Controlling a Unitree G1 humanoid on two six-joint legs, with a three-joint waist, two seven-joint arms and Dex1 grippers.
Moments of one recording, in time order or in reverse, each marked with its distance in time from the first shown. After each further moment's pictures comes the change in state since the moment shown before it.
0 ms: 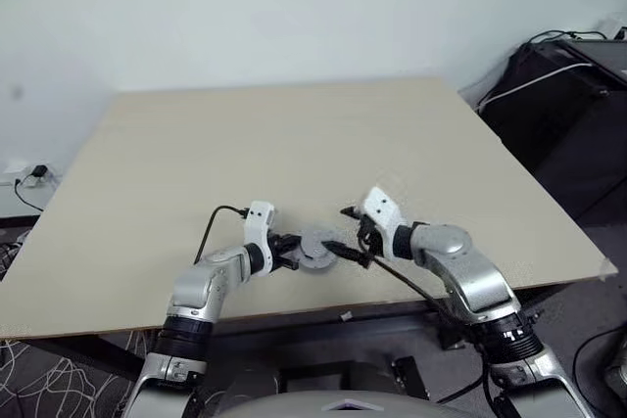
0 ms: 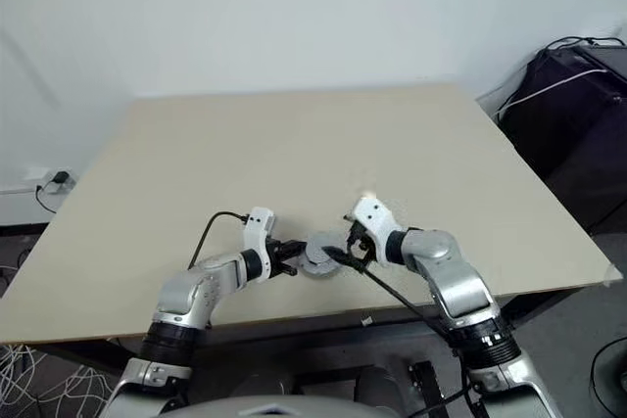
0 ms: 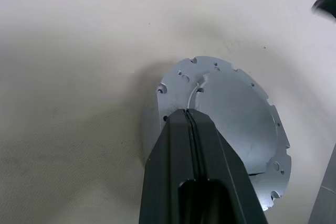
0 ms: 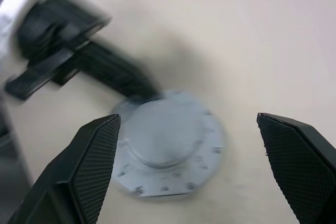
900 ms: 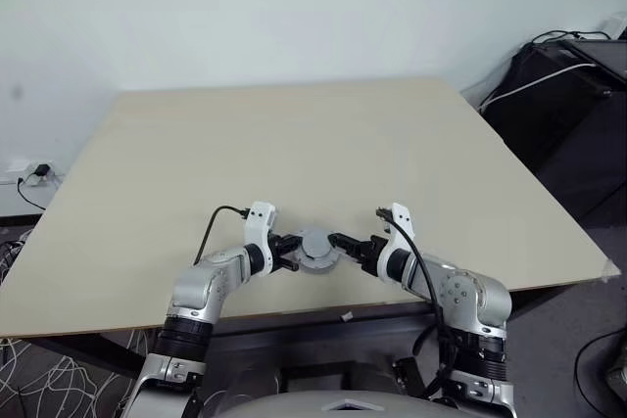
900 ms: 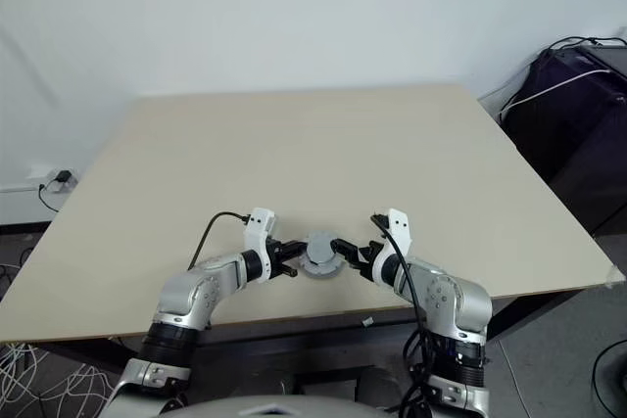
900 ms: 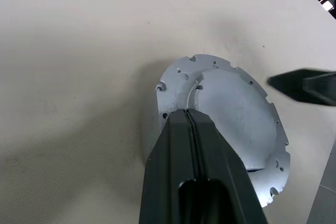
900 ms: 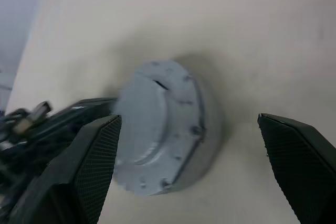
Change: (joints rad) left arm 0.004 0.003 -0.007 0.000 0.000 -0.010 -0.011; right arm 0.046 0.401 -0.419 0.001 0.328 0.634 -0.478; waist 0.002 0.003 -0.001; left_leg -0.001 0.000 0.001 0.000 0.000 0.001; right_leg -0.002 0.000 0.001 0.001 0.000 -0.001
